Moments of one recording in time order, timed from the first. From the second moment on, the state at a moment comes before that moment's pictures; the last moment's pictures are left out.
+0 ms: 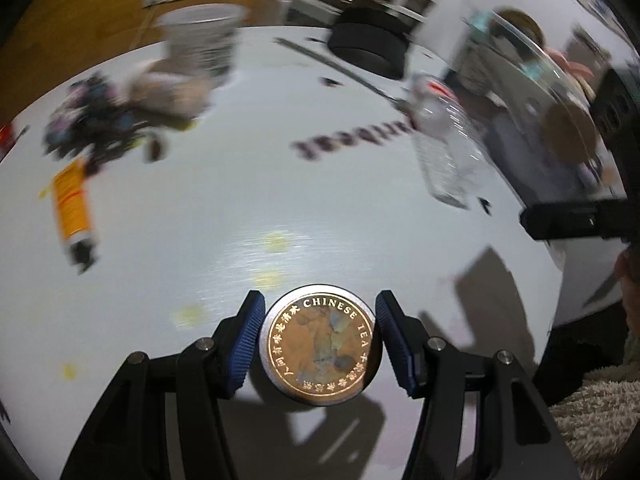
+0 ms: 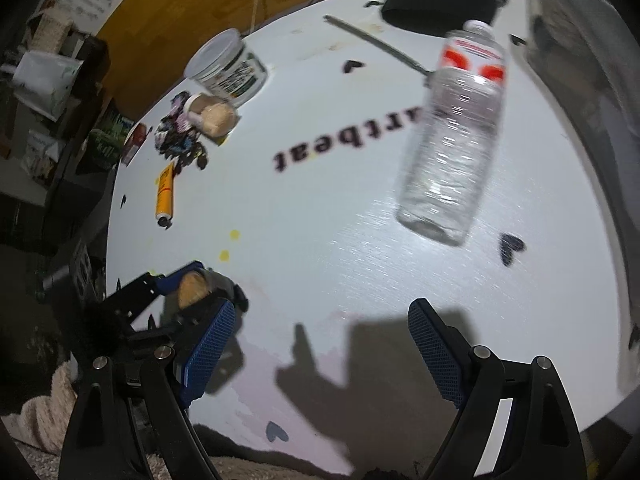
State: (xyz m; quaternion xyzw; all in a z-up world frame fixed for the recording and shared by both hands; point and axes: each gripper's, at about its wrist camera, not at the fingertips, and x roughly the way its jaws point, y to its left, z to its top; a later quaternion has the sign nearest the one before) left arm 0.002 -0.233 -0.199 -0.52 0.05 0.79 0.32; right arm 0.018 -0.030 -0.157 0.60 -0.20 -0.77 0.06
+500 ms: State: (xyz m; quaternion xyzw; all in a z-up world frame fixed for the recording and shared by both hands) left arm 0.021 -0.224 -0.200 -0.49 0.10 0.81 0.30; right arm 0.060 0.002 -0.163 0.60 -0.22 -0.77 0.04
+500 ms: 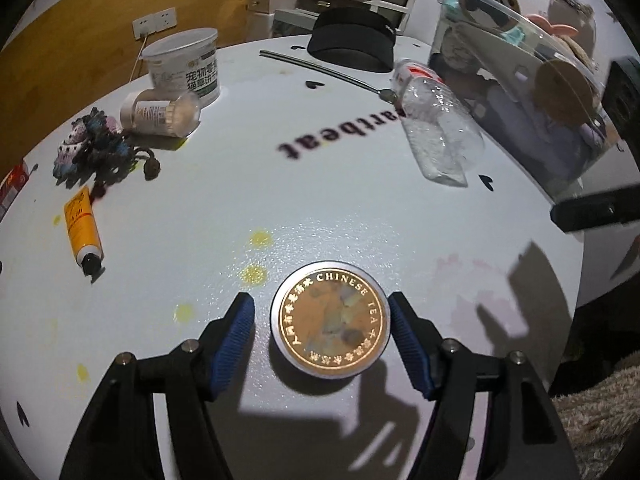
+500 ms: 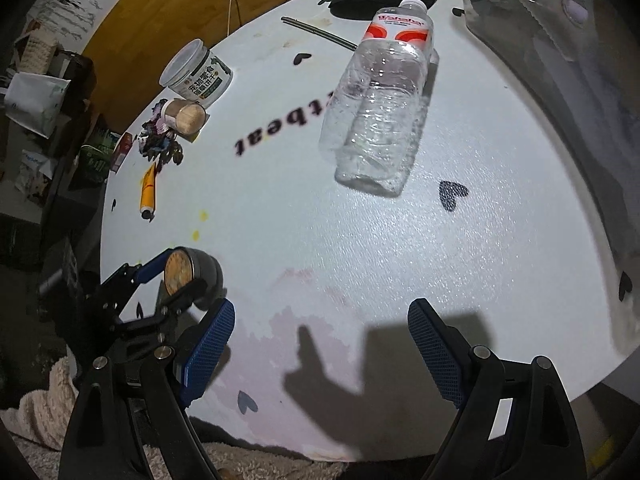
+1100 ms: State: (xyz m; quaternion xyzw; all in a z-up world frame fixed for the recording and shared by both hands) left arm 0.019 -0.222 -0.203 -0.52 0.08 0.79 0.31; right arm 0.037 -0.004 -0.230 0.61 -0.48 -0.62 0.10
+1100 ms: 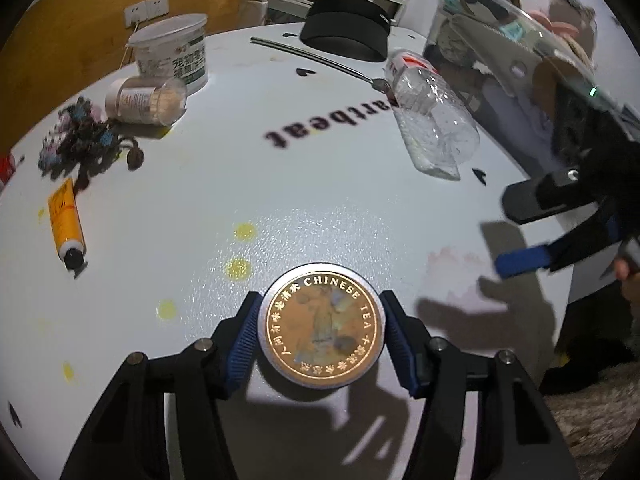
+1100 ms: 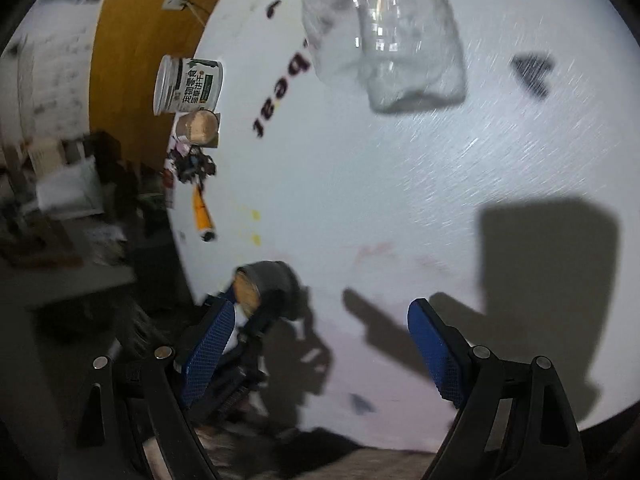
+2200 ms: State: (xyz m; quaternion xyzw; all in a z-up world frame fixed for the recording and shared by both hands) left arm 0.035 -0.144 -0.058 -0.37 0.10 0.77 0.51; right arm 0.024 0.015 -0.101 0.52 -0.42 -0.71 0.24
